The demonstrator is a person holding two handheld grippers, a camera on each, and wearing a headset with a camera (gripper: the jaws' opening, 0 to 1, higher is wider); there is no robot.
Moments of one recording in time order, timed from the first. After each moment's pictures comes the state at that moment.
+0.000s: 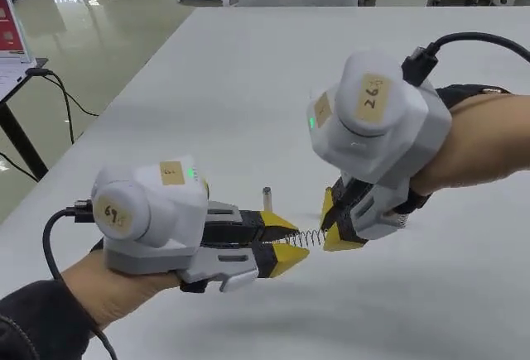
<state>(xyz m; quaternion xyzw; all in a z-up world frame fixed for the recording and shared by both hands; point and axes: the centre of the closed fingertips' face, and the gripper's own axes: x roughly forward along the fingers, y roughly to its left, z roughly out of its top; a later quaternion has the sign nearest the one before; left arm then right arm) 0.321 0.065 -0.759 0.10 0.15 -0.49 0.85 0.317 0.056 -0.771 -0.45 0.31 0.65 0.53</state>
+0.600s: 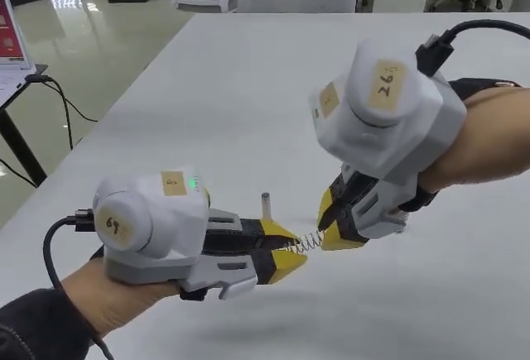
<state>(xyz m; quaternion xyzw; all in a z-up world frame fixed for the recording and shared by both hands) 0.318 0.064 -0.763 0.12 0.16 -0.50 0.85 0.312 0.062 -0.746 -0.43 0.29 0.66 0.54</state>
